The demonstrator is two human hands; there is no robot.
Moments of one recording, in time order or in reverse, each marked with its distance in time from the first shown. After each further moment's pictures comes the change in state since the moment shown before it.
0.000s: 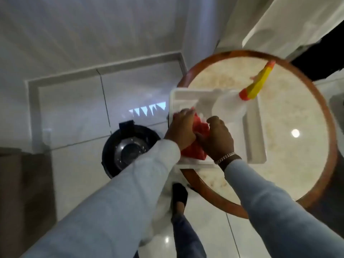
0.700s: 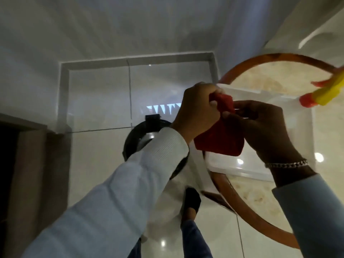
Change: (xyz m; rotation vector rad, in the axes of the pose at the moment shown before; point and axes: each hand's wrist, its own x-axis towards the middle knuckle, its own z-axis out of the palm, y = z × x) left_hand -0.016 -0.022 -0.069 -0.310 0.352 0.039; right_hand -0.010 -0.058 -0.030 0.402 -0.082 -0.101
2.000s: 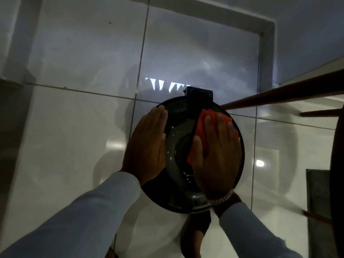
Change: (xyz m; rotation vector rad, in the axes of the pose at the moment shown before) left_hand -0.108 -0.404 0.002 0.252 0.086 -0.039; right_hand 0.042 0.183 0.344 -0.669 0.149 -0.352
